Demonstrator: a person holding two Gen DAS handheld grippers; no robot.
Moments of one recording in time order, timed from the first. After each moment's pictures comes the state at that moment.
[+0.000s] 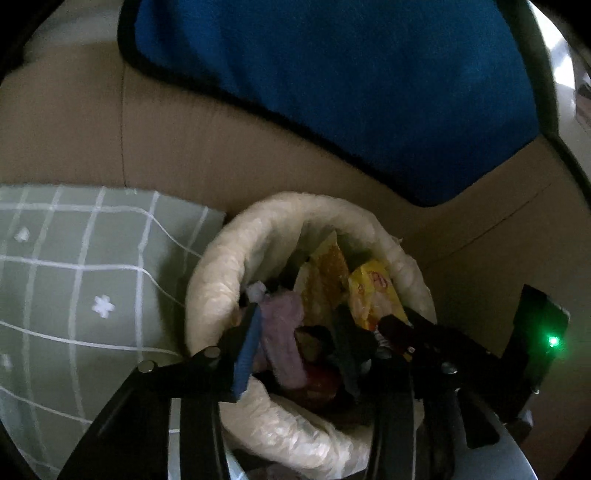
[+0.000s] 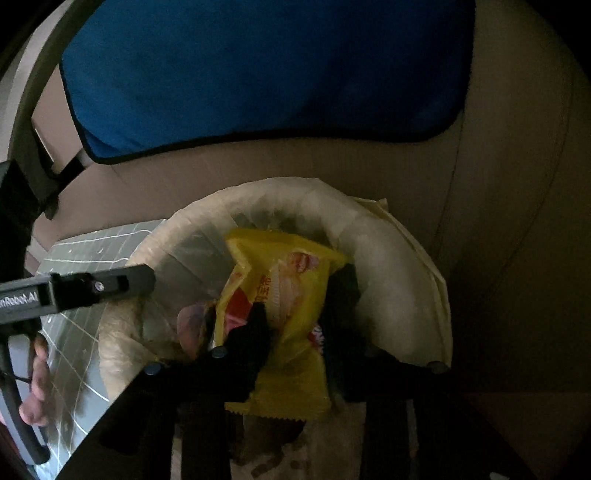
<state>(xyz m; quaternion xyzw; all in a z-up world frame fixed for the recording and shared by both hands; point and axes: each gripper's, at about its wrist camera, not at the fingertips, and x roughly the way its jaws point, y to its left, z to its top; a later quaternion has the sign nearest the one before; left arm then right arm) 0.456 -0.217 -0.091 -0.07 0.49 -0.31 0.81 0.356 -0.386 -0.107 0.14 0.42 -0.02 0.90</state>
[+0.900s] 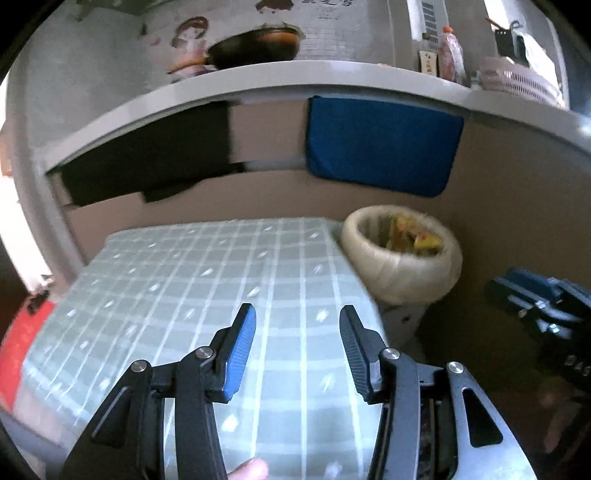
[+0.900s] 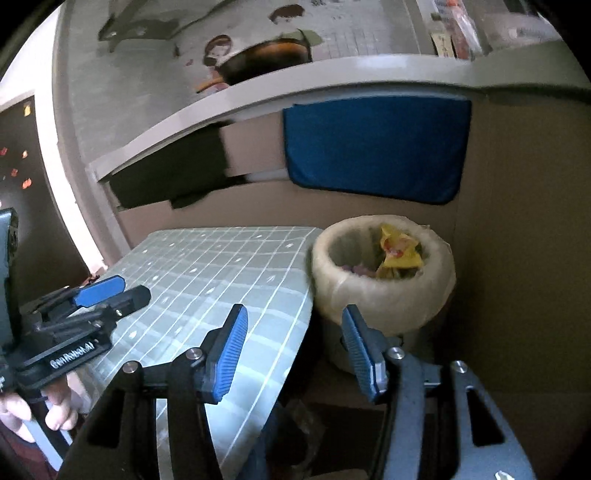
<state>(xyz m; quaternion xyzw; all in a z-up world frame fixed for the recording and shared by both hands) 0.119 -0.050 -0.004 0.07 0.29 -0.10 0.95 0.093 -0.225 0.009 0.09 0.28 0.04 0.96</state>
